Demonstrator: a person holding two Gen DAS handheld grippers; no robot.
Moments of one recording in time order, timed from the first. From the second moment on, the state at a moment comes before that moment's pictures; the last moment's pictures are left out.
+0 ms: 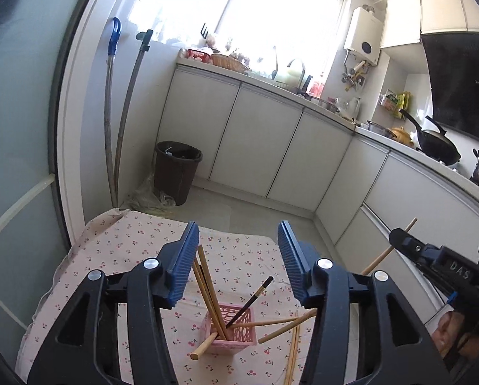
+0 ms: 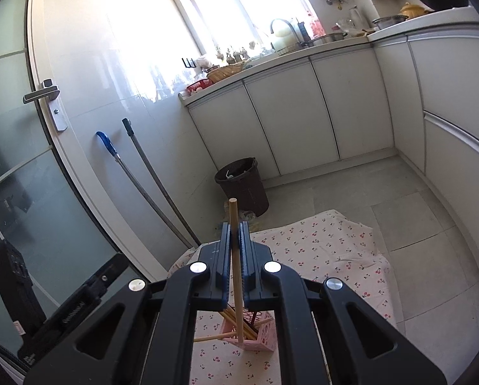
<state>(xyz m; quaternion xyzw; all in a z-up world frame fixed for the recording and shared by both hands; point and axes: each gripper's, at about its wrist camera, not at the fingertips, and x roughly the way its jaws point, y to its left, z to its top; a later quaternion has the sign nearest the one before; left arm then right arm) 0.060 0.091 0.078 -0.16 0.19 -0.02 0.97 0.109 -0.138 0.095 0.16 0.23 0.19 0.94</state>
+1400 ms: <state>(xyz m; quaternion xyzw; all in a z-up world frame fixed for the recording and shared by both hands) 0.051 0.026 0.026 -0.04 0.28 -0.04 0.96 0.065 -0.162 0.014 0.11 0.33 0.11 0.93</state>
